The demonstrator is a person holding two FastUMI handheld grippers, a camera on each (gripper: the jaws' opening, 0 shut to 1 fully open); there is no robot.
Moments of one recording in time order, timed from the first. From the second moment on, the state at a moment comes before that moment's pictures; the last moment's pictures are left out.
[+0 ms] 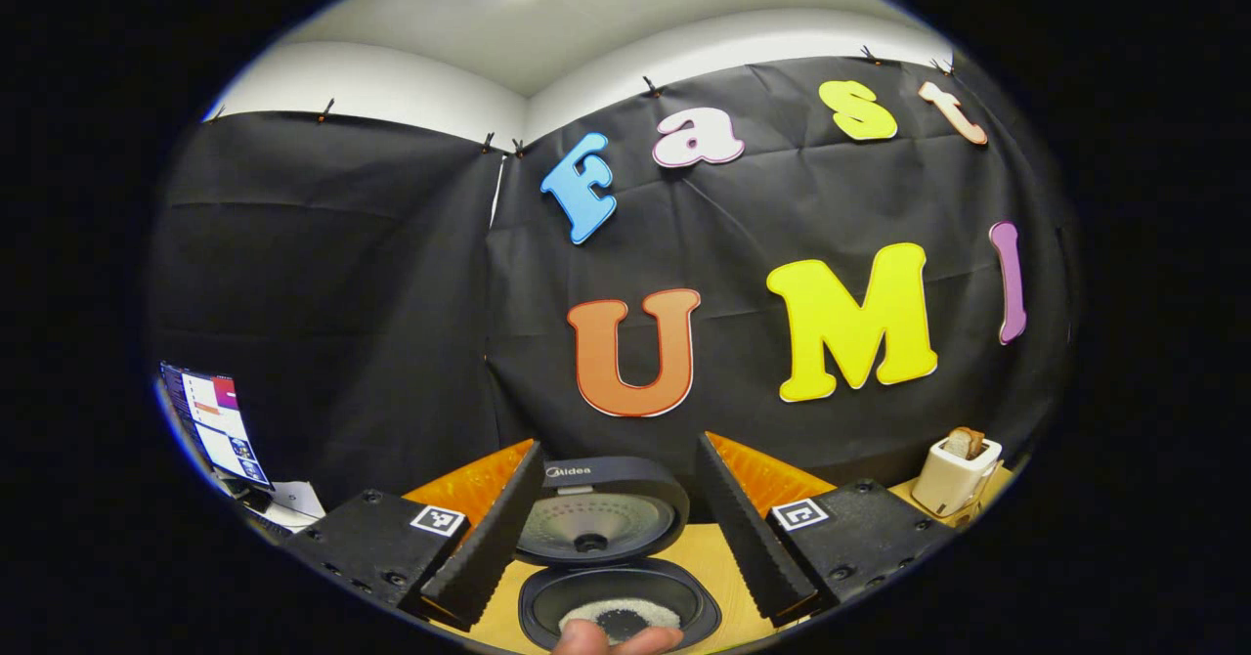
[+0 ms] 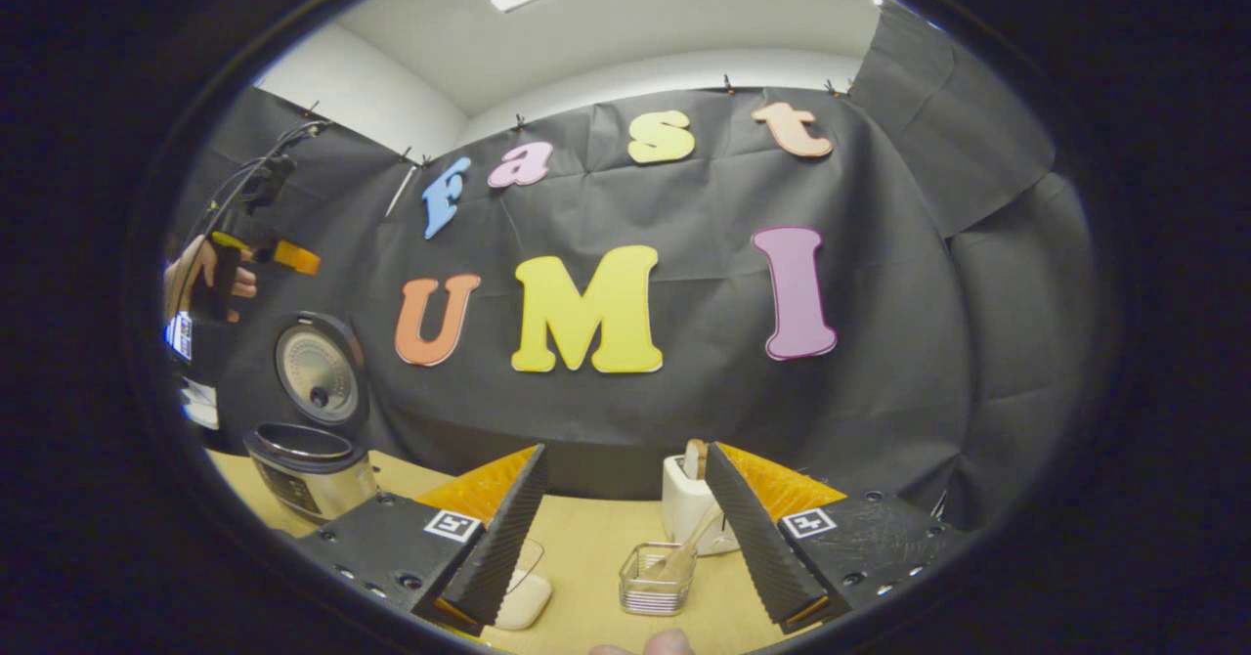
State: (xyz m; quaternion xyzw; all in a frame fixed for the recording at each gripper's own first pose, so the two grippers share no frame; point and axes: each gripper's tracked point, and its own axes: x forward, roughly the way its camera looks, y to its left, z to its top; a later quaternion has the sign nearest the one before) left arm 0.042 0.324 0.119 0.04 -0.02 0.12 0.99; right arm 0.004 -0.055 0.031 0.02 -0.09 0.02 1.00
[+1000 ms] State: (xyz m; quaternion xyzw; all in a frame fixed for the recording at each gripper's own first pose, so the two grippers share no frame) left arm 0.108 0.380 0.064 0.01 0.08 0.15 0.99; right arm -0.007 -0.023 0.000 0.04 -0.08 0.05 1.00
